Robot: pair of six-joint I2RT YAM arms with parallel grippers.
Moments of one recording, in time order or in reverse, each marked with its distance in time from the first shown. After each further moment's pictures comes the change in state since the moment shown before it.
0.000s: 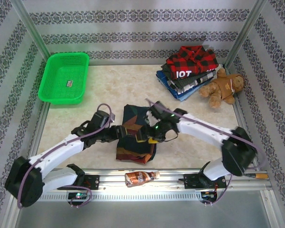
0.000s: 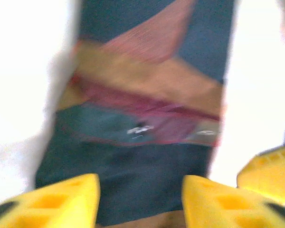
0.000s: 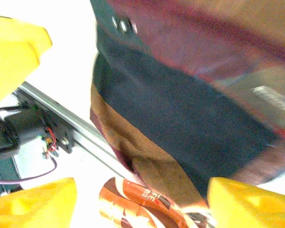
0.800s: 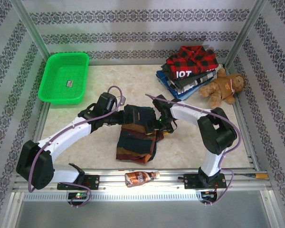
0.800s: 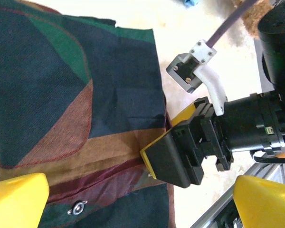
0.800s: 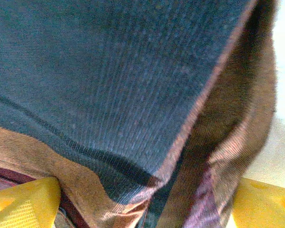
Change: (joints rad) left arm 0.032 0.244 0.271 -0.008 0.066 0.249; right arm -0.176 0.371 0.096 -0.056 0.186 -0.245
